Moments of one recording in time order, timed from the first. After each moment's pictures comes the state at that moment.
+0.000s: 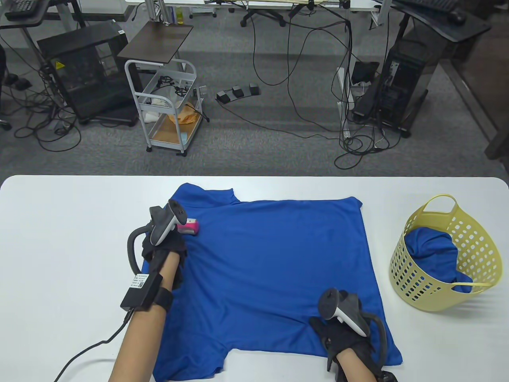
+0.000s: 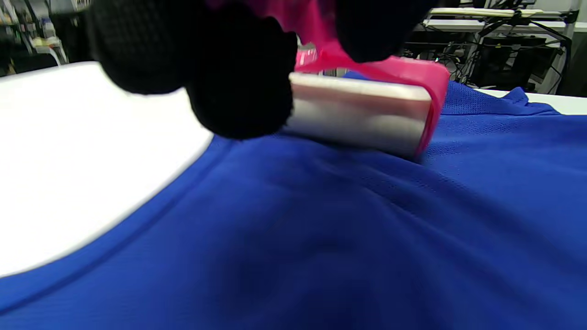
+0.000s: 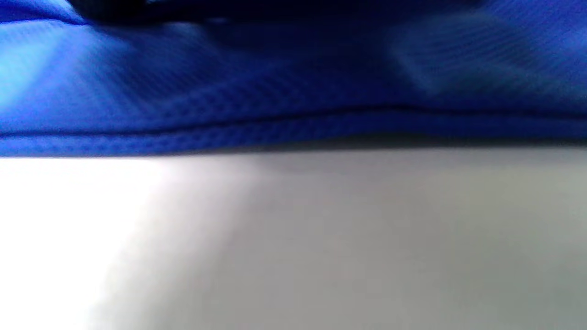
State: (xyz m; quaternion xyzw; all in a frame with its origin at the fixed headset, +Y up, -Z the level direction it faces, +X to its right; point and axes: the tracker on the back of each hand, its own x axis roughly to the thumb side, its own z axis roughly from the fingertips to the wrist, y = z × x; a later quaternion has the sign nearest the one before) left_hand -0.240 -0.698 -0.496 -0.16 0.22 0.04 0.96; right_hand 0.177 -0.784 -0.320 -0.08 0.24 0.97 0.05
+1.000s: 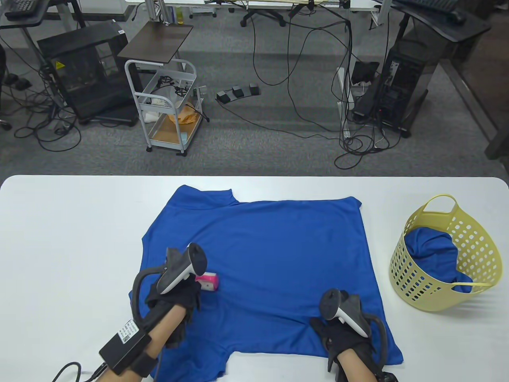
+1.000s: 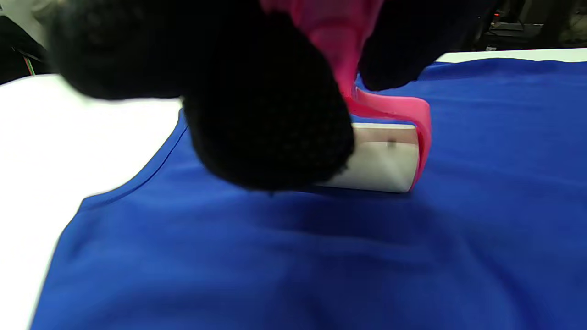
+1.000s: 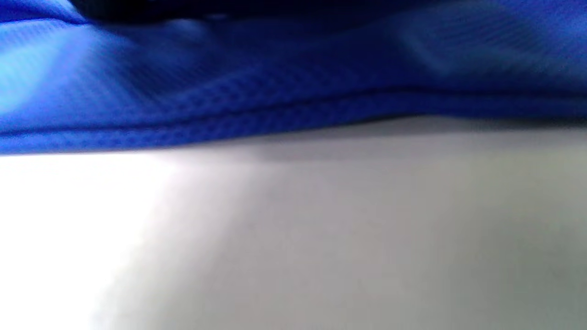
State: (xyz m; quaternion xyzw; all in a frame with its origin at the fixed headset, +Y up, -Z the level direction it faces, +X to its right) left_hand -0.175 -0.670 -0.395 -0.19 0.10 -0.04 0.98; right_hand 0.178 -0.785 -0.319 -0.08 0.24 0.96 0.05
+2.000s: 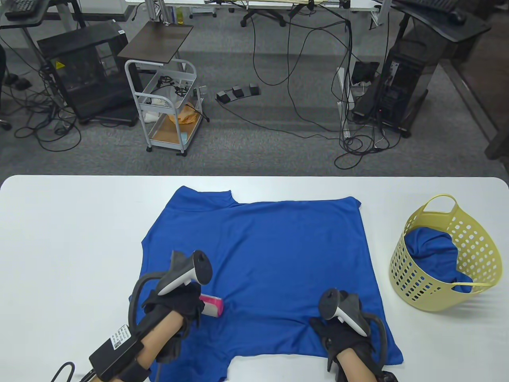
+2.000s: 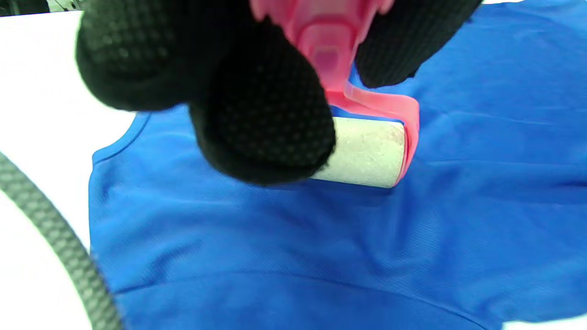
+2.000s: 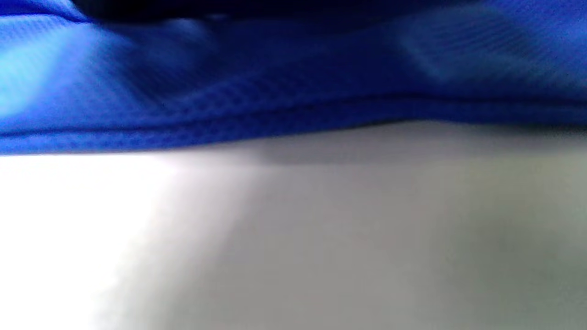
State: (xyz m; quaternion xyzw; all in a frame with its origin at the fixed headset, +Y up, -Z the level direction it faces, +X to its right) left_hand -0.167 -0.653 -0.338 -0.30 0.01 -0.02 0.95; right_hand 0.177 -0.785 -0.320 -0.08 0.25 0.96 0.05
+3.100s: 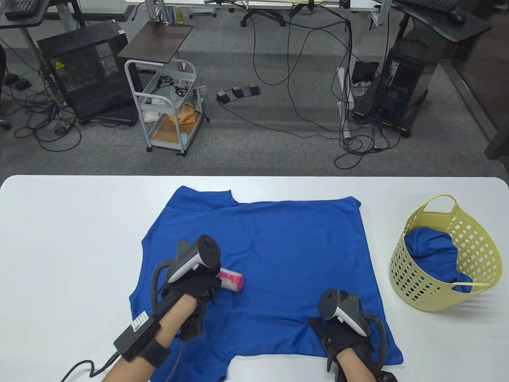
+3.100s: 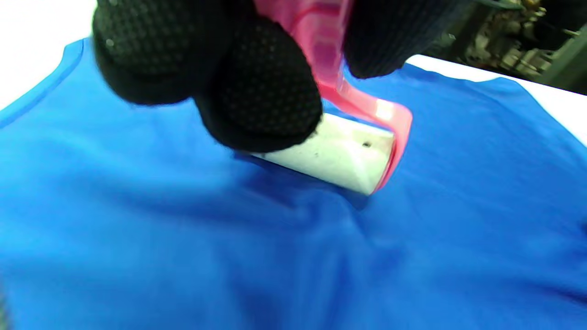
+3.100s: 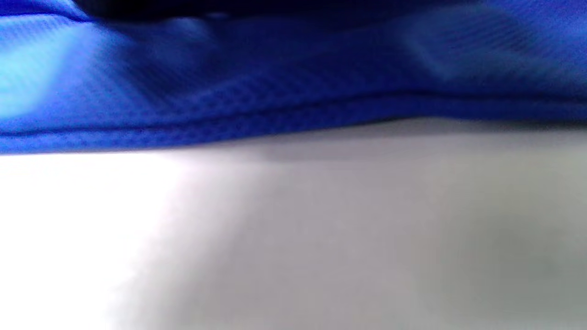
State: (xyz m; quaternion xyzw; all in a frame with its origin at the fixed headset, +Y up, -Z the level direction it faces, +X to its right) left_hand -0.168 -0.674 -0.363 -0.29 -0.02 0.11 0.95; right_hand 0.176 -0.785 -0.319 -0.09 0.26 0.96 0.05
